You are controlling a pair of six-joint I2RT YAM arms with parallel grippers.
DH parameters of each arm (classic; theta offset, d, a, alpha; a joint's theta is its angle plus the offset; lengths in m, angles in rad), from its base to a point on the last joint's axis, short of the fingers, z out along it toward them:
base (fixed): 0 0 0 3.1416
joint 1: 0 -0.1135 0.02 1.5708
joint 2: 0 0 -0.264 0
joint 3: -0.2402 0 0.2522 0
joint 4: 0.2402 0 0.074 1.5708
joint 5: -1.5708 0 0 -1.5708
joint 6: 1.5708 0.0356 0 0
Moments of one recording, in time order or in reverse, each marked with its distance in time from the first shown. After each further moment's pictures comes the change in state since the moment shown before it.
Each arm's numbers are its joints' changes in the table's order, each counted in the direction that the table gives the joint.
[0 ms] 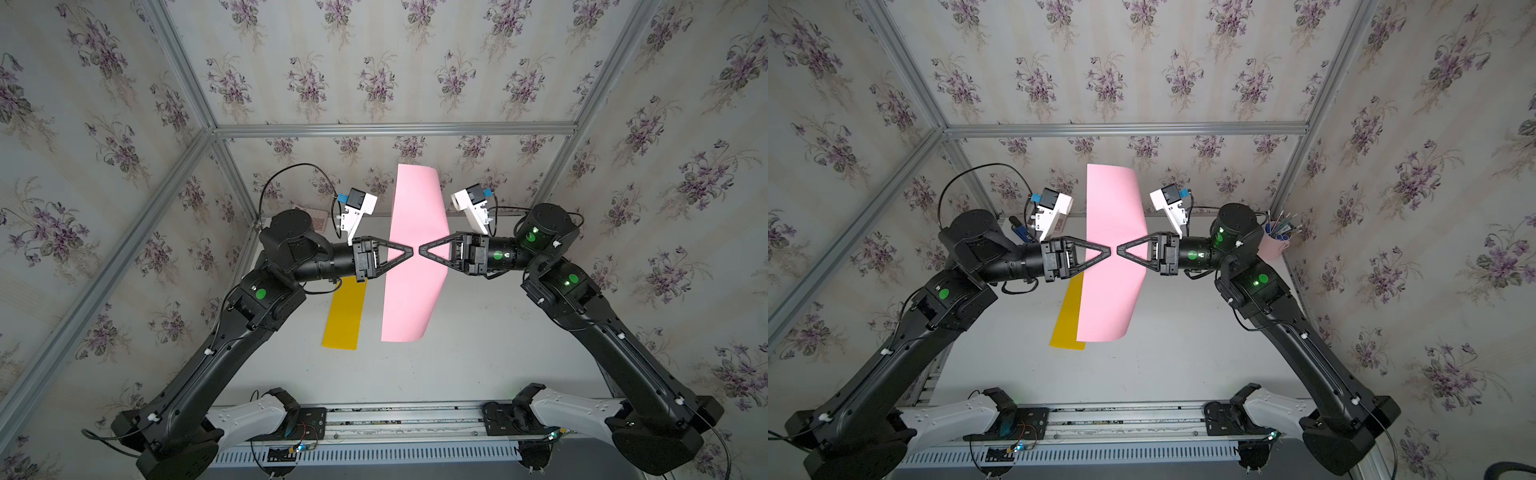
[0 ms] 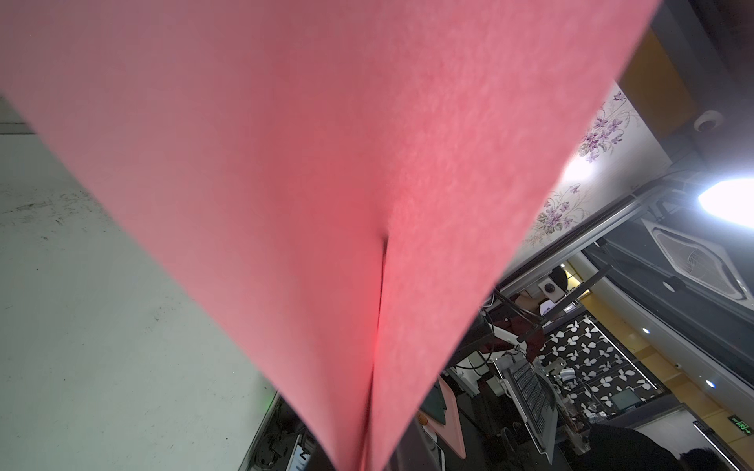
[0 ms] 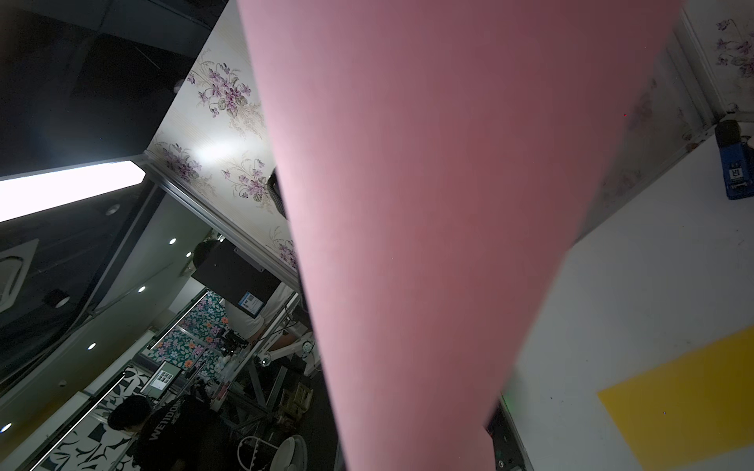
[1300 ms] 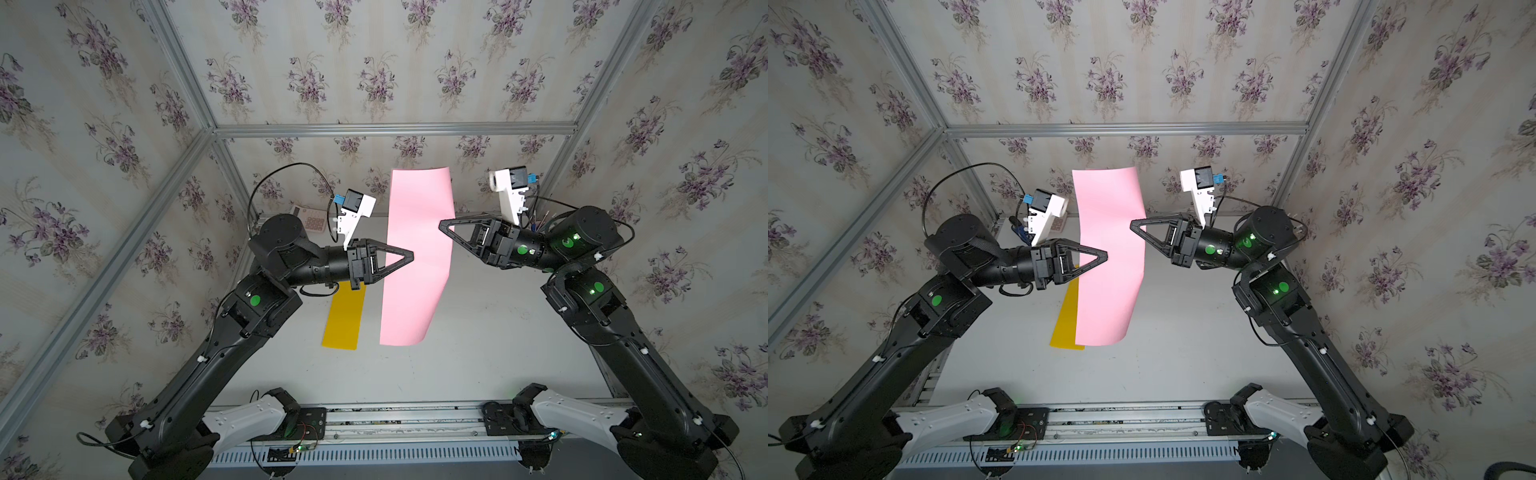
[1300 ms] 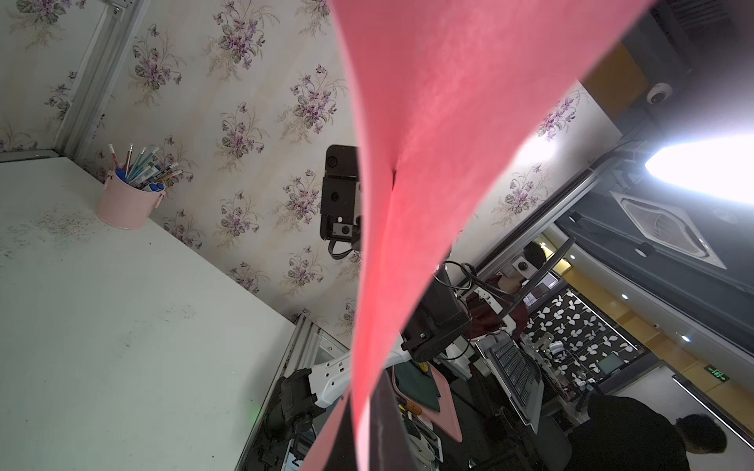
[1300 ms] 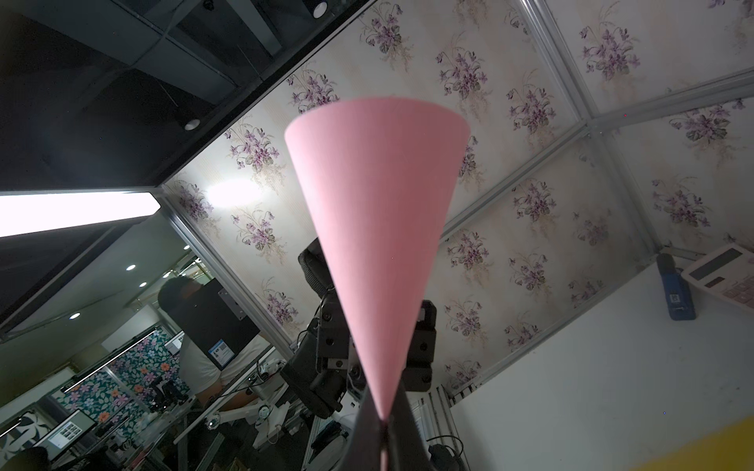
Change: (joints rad) left arm 0.028 -0.032 0.010 -0.067 -0.040 0.007; right arm 0.028 -0.058 -0.049 -0.115 -0.155 -0.005
